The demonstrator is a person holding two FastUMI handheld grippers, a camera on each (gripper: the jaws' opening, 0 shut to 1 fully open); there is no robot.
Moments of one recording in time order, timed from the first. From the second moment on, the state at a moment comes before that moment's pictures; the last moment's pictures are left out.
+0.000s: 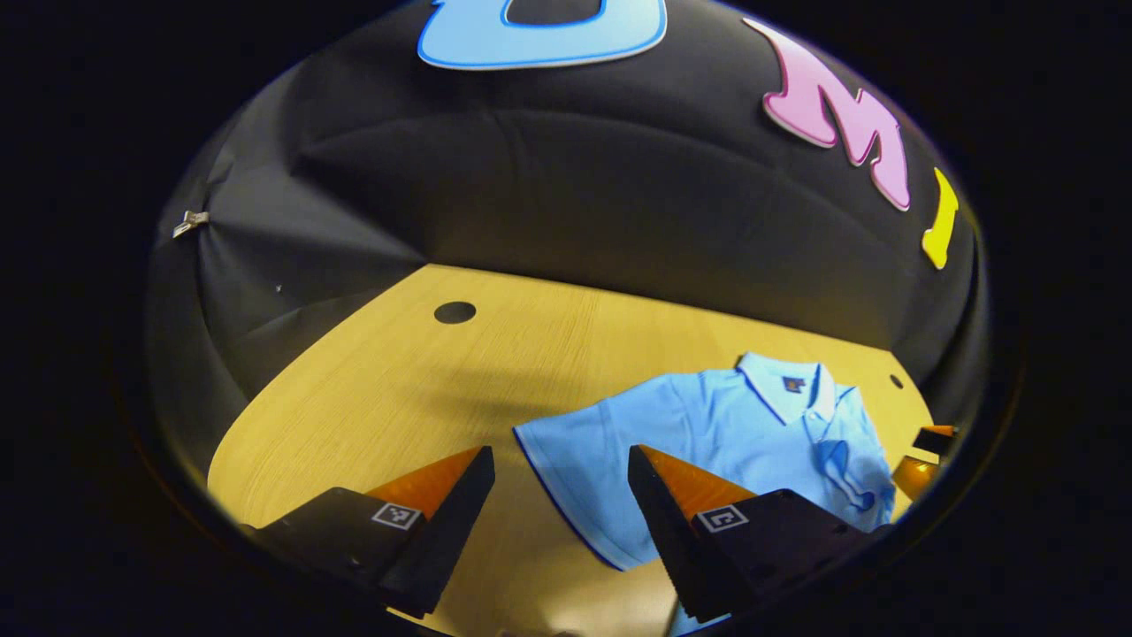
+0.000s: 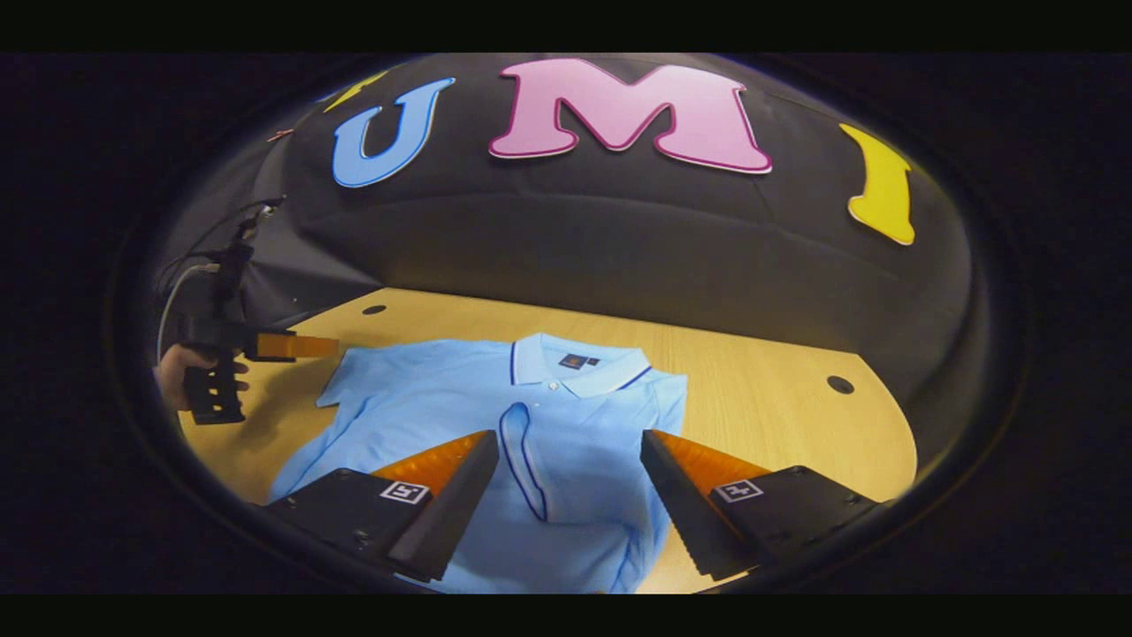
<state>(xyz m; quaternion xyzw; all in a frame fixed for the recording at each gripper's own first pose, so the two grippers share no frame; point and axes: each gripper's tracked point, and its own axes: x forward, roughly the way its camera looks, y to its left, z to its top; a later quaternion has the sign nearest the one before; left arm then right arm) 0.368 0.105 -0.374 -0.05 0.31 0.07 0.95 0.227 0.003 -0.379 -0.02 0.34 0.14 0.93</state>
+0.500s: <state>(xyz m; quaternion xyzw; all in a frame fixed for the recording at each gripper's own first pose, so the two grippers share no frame) 0.407 0.103 -0.409 0.00 0.35 0.05 0.93 0.223 -0.055 -0.372 -0.01 0.33 0.09 0.94</state>
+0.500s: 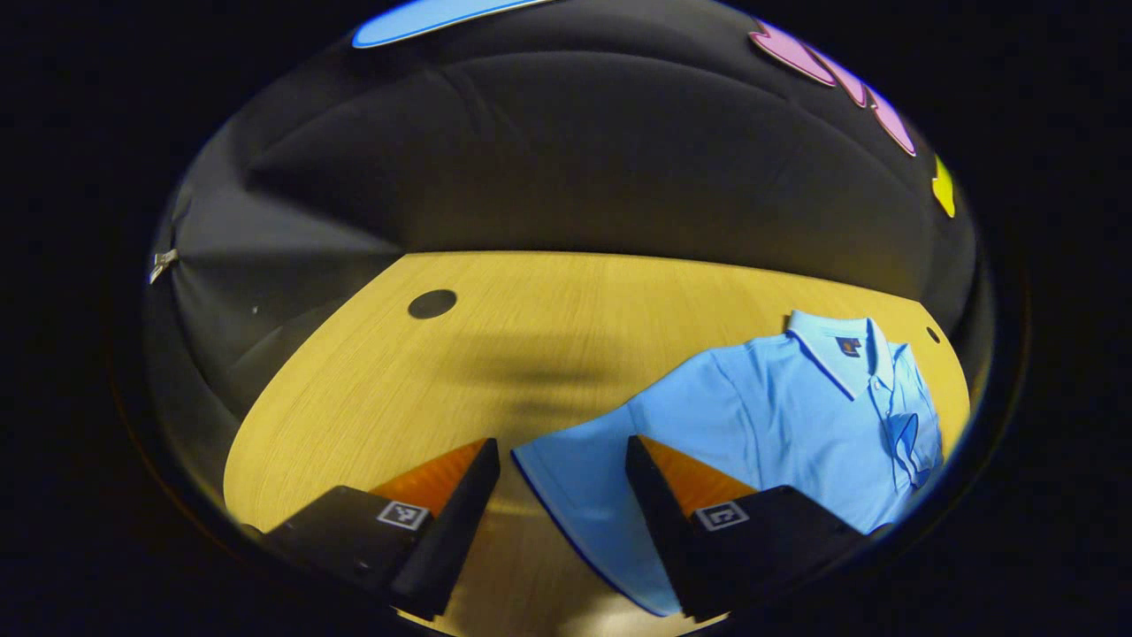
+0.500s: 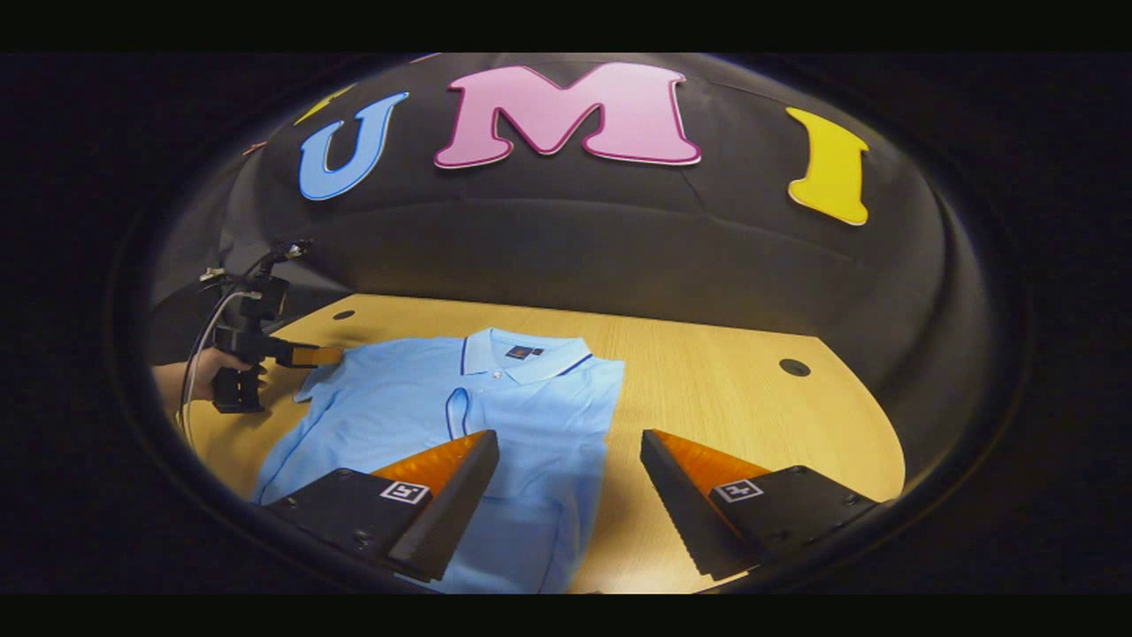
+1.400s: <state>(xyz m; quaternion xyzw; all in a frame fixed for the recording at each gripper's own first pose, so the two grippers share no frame) 0.417 0.026 -0.337 0.02 0.30 0.02 0.95 0.199 -0.090 -0.383 0.02 0.35 0.07 0.93</state>
